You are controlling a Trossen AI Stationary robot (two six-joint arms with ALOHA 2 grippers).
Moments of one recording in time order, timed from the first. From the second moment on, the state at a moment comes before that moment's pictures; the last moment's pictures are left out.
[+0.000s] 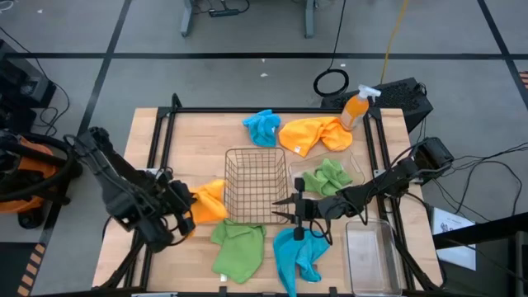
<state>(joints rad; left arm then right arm) -0.83 1.33 1.36 -1.42 -0.78 -1.24 0.42 1.57 0.73 0.64 0.47 -0.03</state>
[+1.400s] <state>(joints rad) -0.75 1.43 1.46 -0.96 -0.85 -0.59 0.37 1.69 1.03 0.57 0.46 -0.21</state>
